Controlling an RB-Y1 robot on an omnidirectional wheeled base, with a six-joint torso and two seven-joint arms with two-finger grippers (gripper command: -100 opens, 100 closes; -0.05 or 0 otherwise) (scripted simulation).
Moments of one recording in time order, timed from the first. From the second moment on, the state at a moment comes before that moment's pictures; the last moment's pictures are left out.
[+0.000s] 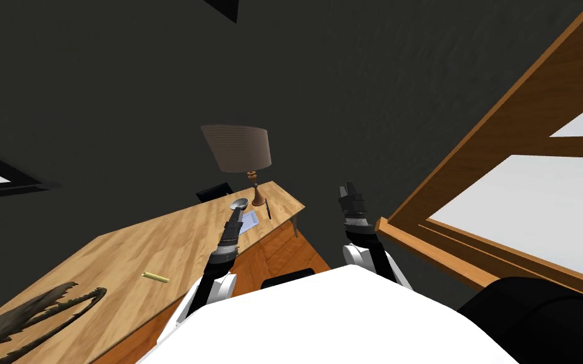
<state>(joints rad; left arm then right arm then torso) 0.36 0.23 -0.13 -1.84 0.01 -0.67 -0.22 0.53 -0.01 -0.07 -2.33 0.00 -0.42 0.04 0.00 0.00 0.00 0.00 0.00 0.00</state>
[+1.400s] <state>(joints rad) 0.22 0.37 -0.26 -1.40 0.11 -0.82 -0.42 0.53 -0.01 -0.07 -2.33 0.00 -0.42 0.04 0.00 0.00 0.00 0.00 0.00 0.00</state>
